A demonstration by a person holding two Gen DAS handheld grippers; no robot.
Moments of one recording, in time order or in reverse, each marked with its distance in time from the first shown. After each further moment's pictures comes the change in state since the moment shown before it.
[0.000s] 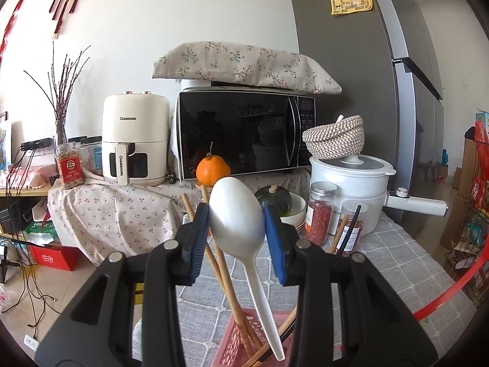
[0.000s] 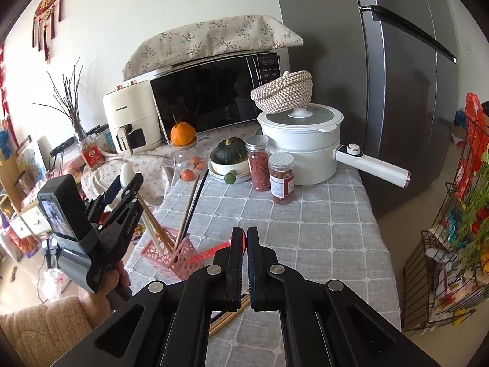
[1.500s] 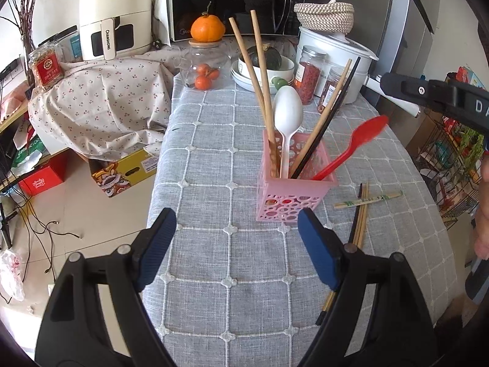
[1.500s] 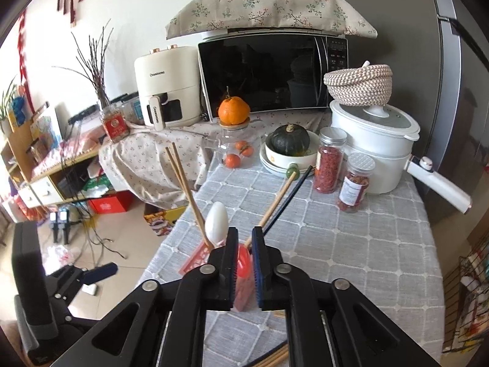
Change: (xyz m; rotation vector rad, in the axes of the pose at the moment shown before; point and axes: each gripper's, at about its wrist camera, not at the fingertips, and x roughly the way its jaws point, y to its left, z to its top) left arm -0.034 0.067 -0.042 0.024 0.664 -0.189; right arm 0.093 0.101 0.011 -0.101 0.069 0.123
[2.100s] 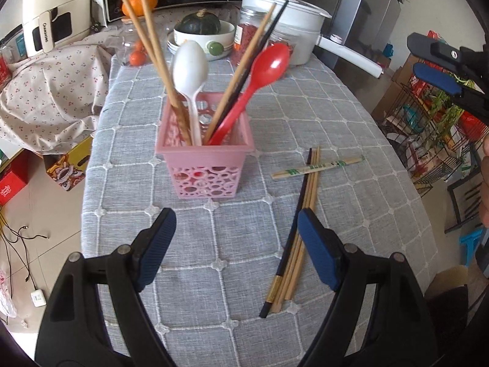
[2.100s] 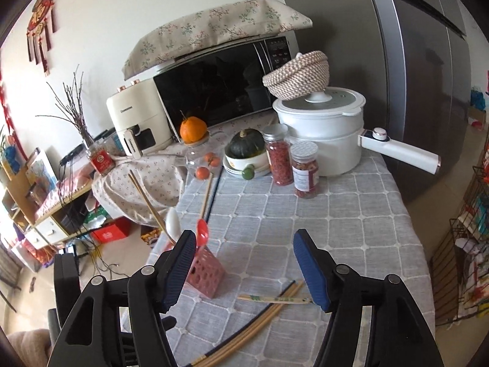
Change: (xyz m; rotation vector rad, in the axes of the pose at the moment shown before) left arm 0.029 -0.065 -0.010 0.102 0.147 -0.169; right arm -0.059 -0.090 -0.021 0.167 -0.025 -0.041
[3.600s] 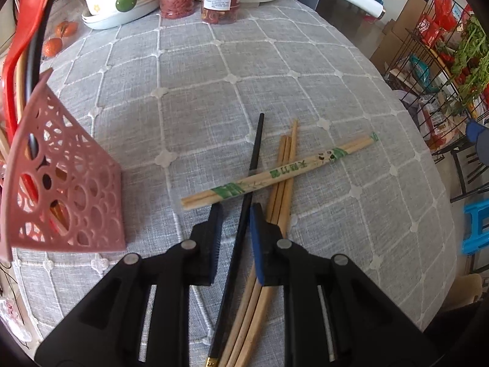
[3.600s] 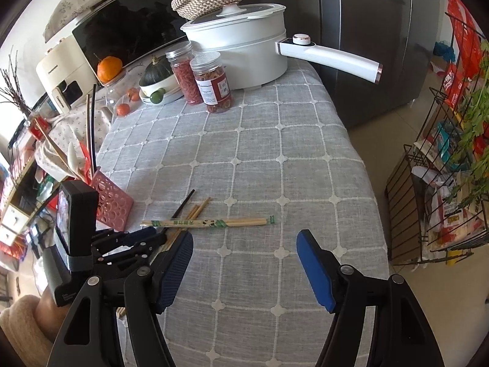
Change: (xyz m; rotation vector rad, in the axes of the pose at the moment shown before) left arm 0.115 -0.069 0.029 0.116 0.193 -0.014; right arm 0.023 -0.101 -0.053 0.104 0.309 -0.205
